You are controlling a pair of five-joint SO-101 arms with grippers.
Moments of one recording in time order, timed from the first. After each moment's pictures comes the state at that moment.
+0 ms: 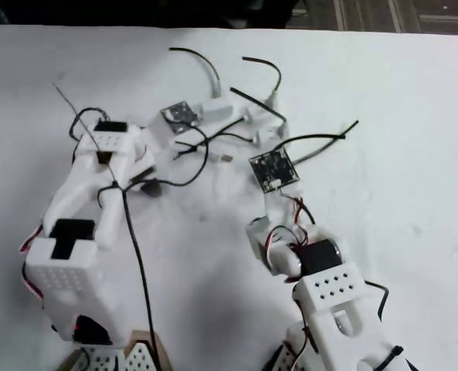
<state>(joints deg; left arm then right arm) -2.9 21.8 9.1 56.5 -53.1 -20.7 -53.5 66.4 52.5 5.8</state>
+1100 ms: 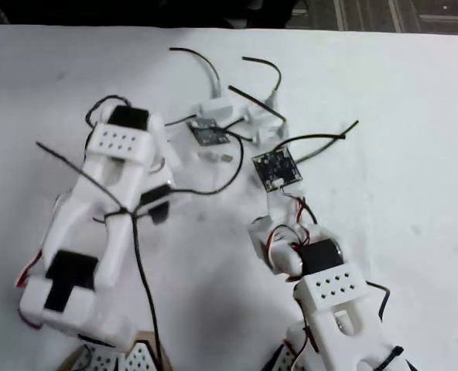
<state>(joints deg) 7.1 2.5 8.1 95.8 -46.5 -19.8 -53.5 66.4 52.5 5.8</state>
